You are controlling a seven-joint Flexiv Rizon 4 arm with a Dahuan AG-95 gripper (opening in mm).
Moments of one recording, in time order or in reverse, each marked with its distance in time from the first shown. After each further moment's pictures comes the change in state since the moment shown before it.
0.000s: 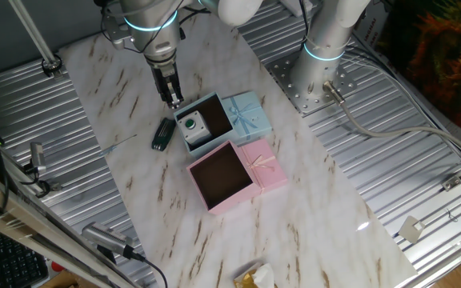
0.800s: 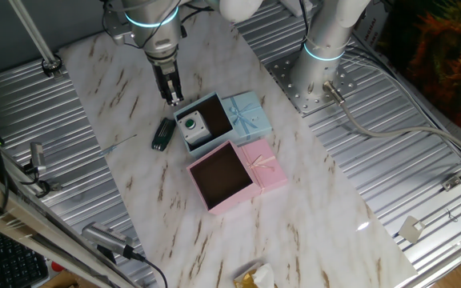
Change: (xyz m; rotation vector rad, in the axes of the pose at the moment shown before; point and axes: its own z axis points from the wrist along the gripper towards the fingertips) arm 0.004 0.002 -0.007 -0.009 -0.007 0.070
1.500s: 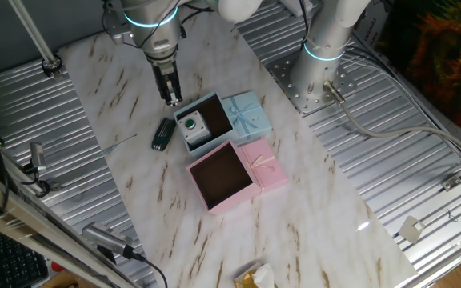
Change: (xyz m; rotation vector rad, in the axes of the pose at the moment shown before) arm -0.003 -0.002 0.004 0.004 0.012 0.007
